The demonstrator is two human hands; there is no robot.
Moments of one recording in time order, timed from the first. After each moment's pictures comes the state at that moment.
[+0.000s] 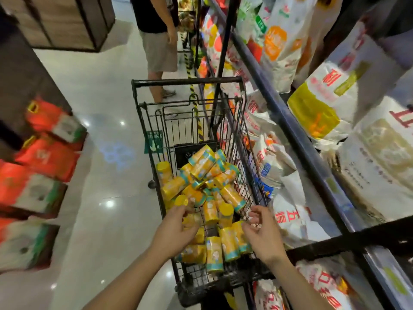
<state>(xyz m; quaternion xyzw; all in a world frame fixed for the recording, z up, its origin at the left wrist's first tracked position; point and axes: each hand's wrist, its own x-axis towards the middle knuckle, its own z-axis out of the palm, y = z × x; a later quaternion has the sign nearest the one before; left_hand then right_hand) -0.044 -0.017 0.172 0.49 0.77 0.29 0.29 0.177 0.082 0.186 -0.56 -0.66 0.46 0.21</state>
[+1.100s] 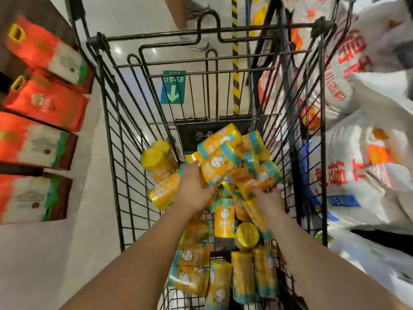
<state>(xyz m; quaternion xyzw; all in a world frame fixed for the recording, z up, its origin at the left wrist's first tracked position) -0.124 0.248 -0.016 0.29 0.85 0.26 0.36 0.046 0.356 -0.058 -0.72 -0.42 0.55 0.03</state>
